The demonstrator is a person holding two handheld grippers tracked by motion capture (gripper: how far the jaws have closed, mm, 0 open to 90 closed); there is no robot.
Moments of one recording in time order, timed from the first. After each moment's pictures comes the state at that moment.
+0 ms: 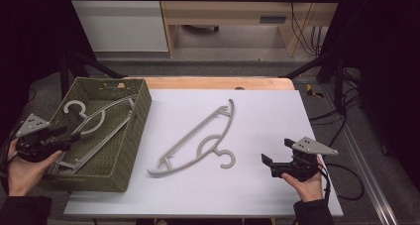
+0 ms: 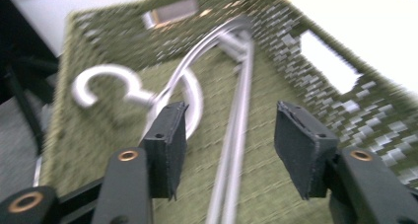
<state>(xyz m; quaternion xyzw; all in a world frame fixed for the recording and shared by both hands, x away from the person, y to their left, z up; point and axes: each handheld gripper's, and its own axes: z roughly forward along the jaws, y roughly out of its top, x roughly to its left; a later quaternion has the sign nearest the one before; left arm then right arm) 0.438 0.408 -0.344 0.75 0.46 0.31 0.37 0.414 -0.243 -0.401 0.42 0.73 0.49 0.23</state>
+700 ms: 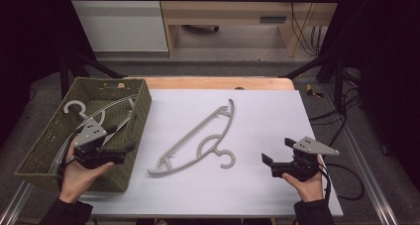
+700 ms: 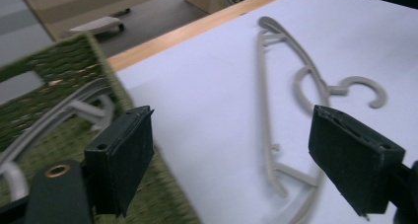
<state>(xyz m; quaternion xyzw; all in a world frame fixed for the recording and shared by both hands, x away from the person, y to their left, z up) 0.427 0.277 -0.348 0.79 0.35 0.26 0.43 0.413 -0.244 -0.399 0.42 0.73 0.49 0.23</state>
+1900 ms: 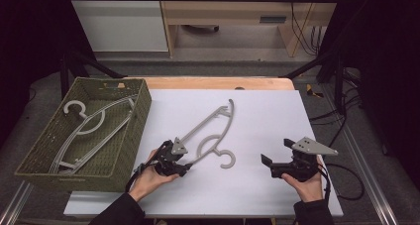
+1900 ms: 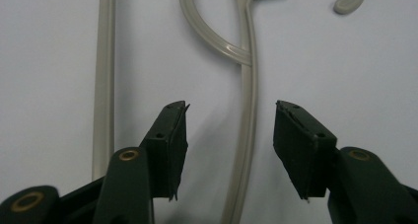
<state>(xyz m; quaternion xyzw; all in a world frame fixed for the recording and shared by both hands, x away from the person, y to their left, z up) 0.468 0.136 -0.455 0.90 0.29 0.14 0.29 0.413 -0.243 -0.400 0.42 0.73 0.49 0.23</state>
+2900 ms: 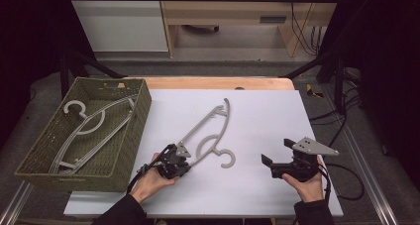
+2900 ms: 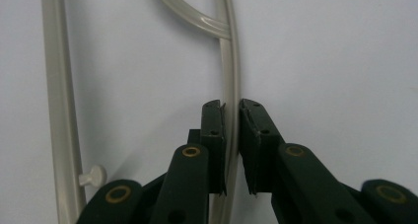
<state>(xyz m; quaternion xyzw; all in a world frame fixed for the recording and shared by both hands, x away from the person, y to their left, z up) 0.459 0.130 -0.459 0.92 0.28 0.10 0.26 0.412 -0.244 -0.399 0.42 0.73 0.49 0.23</state>
